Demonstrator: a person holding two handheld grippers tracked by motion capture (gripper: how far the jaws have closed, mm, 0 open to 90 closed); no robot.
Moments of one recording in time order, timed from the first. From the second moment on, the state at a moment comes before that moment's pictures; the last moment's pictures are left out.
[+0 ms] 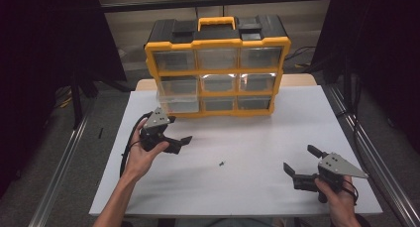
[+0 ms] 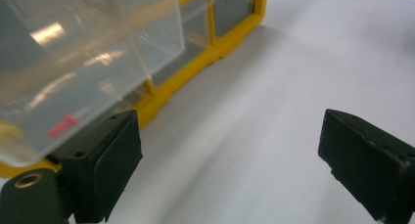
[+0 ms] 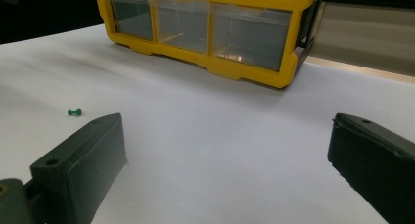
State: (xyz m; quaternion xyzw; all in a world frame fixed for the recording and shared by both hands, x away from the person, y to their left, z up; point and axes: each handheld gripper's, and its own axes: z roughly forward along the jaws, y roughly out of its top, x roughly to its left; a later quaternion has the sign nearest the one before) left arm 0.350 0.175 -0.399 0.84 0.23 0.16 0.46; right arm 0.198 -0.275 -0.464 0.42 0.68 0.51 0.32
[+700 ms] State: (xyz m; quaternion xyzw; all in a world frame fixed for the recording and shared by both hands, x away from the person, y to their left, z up) left arm 0.347 0.137 -0.428 0.88 0.21 0.06 0.42; right arm 0.199 -0.273 -0.465 0.42 0.68 0.51 0.32
